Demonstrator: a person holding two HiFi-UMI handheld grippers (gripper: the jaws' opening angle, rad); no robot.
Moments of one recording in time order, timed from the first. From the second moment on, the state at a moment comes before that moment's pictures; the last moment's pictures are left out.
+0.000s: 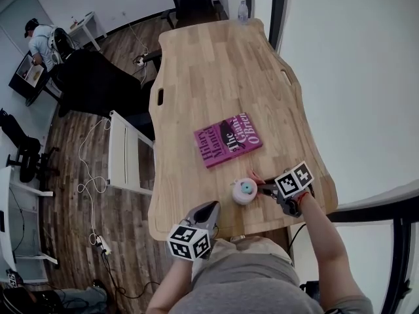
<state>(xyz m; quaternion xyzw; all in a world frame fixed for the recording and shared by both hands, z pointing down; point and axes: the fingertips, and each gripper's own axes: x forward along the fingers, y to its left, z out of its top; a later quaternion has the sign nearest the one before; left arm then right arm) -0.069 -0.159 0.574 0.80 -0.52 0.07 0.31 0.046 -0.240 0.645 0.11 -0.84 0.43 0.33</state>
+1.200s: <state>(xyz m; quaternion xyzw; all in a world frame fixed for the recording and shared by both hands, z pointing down) -0.069 -0.167 0.576 0.79 -0.52 0.07 0.32 0.057 -0.256 0.652 0.10 -0.83 0.41 0.37</state>
